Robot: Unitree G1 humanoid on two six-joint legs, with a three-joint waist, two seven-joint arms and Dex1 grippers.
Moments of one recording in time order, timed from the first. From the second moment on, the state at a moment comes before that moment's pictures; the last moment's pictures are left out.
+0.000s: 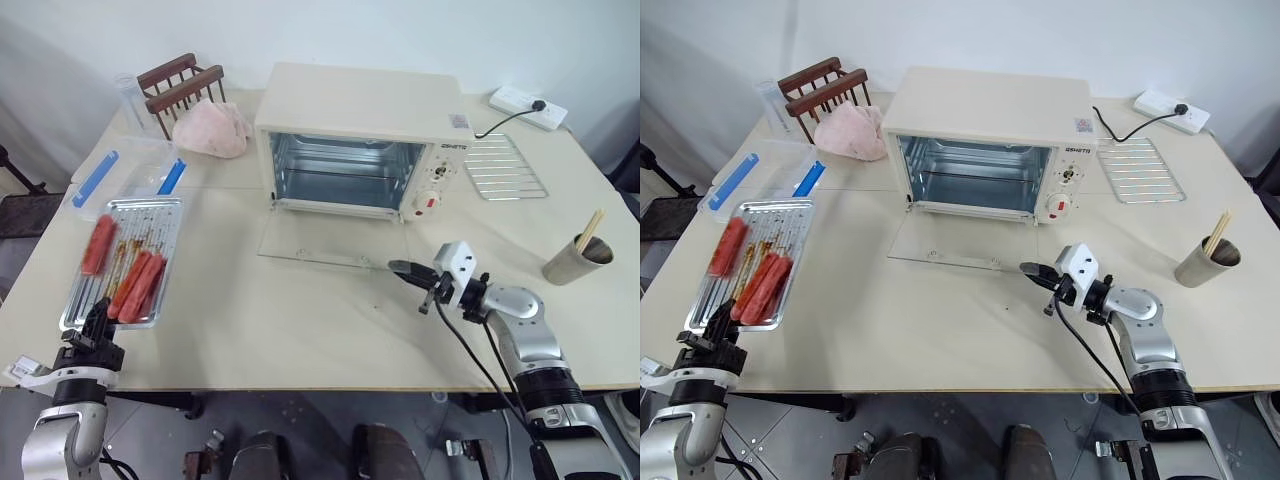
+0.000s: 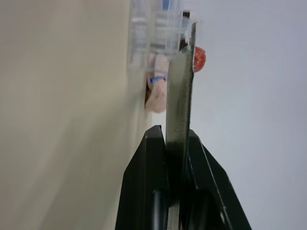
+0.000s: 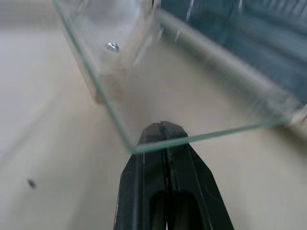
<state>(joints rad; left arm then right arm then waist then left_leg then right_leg) 0.05 0.03 1.02 -0.23 -1.94 0.84 0.36 -0.42 -0.49 -0.02 0.33 0.30 -0.17 0.99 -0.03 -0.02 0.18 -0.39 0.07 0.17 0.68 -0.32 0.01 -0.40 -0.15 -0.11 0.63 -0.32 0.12</state>
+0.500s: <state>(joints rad) 0.06 0.09 1.01 -0.15 -1.94 0.94 0.31 -0.58 -0.39 -0.14 0.16 0.52 0.07 0.84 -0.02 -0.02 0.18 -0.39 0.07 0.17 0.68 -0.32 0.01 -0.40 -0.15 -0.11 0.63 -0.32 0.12</state>
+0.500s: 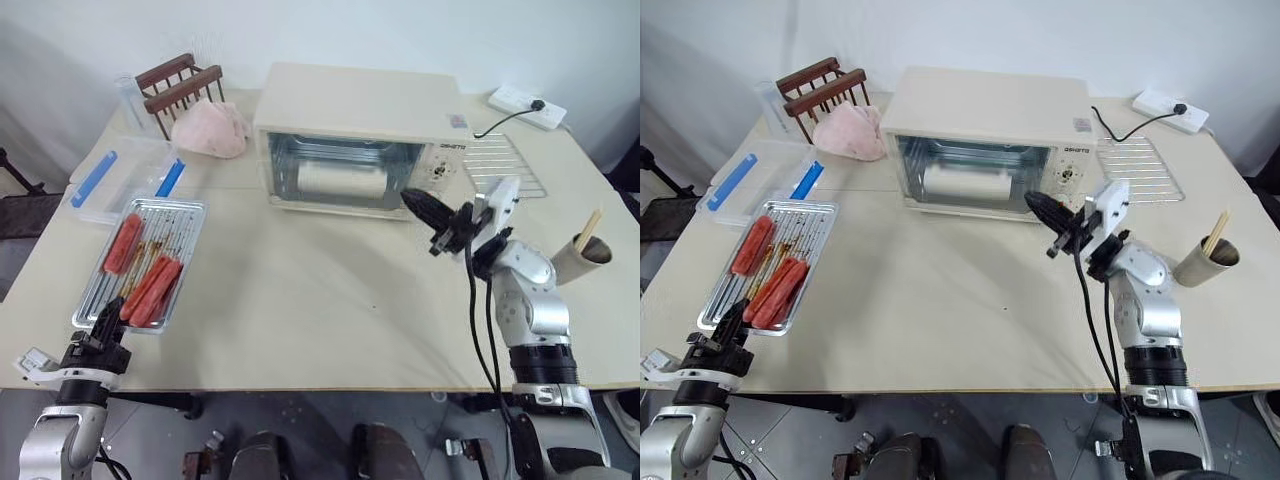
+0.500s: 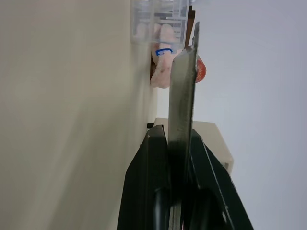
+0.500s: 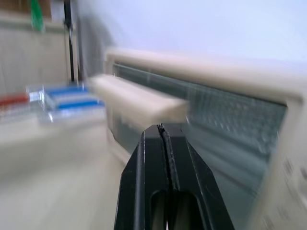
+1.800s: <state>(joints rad) -0.55 0.57 0.02 0.37 -1.70 1.40 -0.02 0.33 -0.70 -0.48 -0.47 0.69 0.17 1.09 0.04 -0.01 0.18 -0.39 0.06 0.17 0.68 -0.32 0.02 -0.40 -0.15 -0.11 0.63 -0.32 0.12</state>
